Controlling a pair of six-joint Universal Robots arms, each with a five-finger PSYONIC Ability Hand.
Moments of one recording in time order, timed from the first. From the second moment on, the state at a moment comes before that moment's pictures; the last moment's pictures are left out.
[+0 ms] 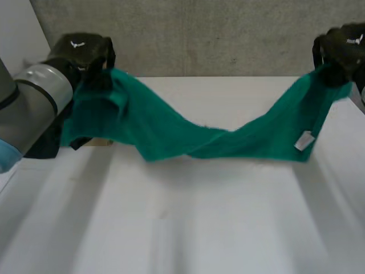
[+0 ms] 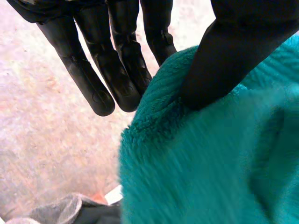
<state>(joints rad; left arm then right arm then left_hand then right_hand) 4.36 -1.85 -1.20 3.04 -1.47 3.34 1.65 -1.39 1.39 -0.10 1.24 2.75 1.14 1.19 1.19 1.20 0.98 1.13 1.18 1.18 1.20 0.99</state>
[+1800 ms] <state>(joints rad) 4.56 -1.95 -1.51 3.04 -1.33 3.60 1.64 -0.94 1.63 -0.34 1.18 2.52 0.19 0.20 0.20 0.20 0.04 0.57 0.57 0.59 0.58 0.41</state>
